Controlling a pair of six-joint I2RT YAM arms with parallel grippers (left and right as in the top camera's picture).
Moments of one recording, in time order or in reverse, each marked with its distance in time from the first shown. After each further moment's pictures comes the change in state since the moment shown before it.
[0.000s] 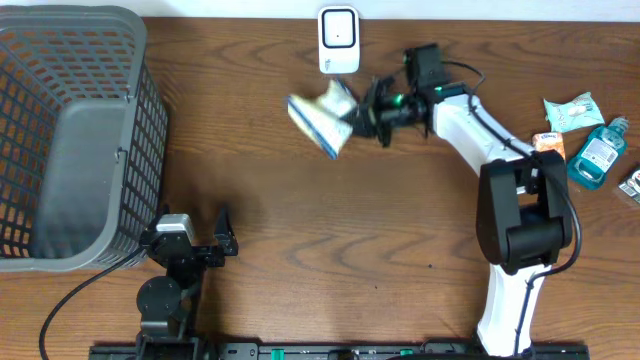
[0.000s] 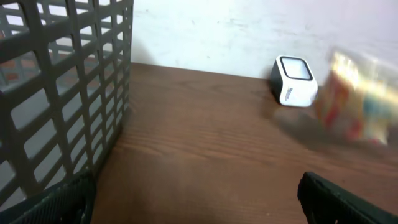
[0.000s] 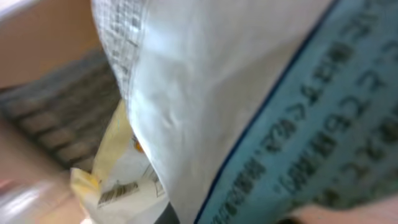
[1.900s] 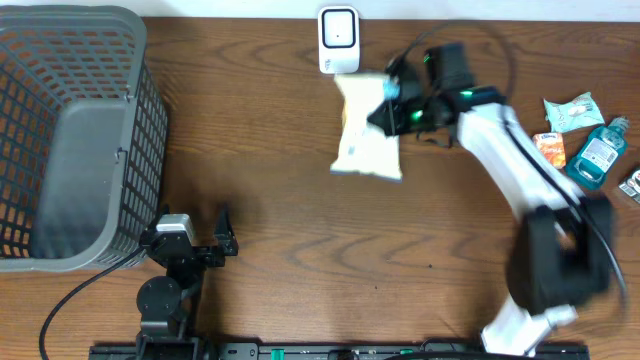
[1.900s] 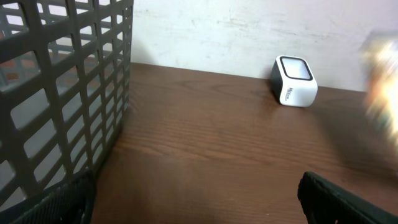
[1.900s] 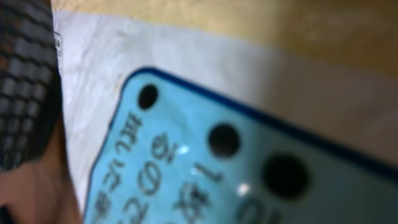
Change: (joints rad) left arm 0.000 0.000 0.000 0.000 0.000 0.000; right arm -0.028 -0.335 -0.098 0.023 0.445 -0.911
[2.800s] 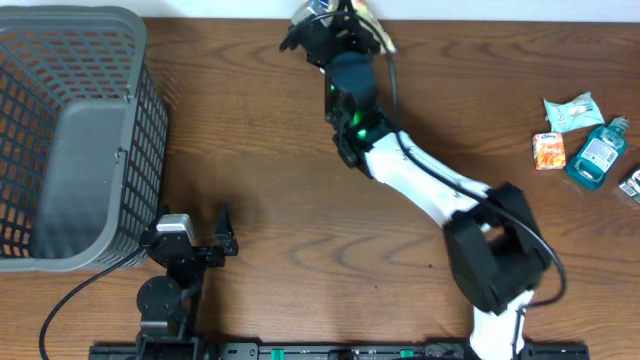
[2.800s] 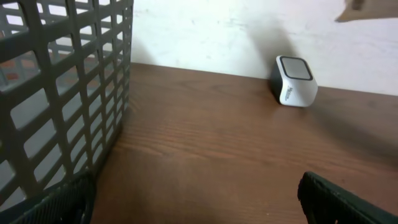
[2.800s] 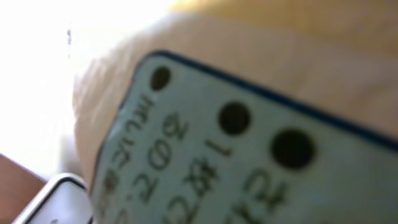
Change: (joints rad) left arm 0.000 0.002 0.000 0.000 0.000 0.000; right arm 0.388 0.246 0.006 1.305 1.129 -0.962
